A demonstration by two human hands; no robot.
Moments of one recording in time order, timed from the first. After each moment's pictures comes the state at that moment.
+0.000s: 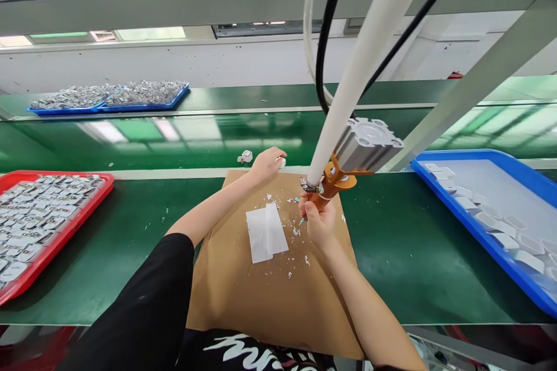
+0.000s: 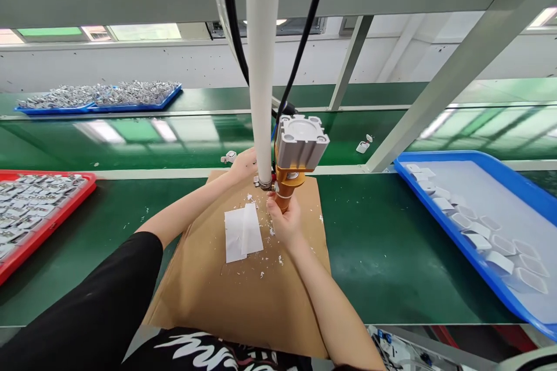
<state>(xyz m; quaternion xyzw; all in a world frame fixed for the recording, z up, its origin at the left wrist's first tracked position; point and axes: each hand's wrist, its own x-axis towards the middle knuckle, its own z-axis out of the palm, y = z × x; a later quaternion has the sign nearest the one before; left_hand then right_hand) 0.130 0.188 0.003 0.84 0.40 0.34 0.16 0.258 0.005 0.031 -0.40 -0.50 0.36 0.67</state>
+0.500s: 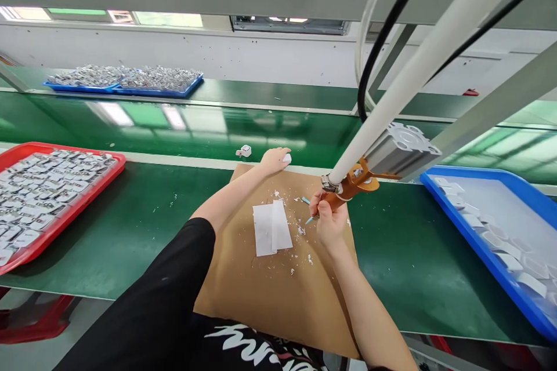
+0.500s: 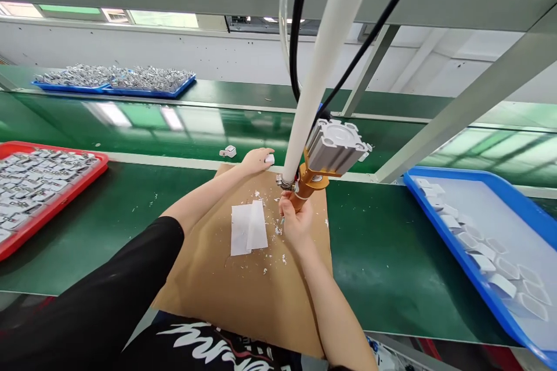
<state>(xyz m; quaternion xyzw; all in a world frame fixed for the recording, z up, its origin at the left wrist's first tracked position) 0.130 0.200 0.007 0.84 0.48 0.20 0.13 0.261 0.009 0.031 -0.38 -0.53 0.34 0.68</state>
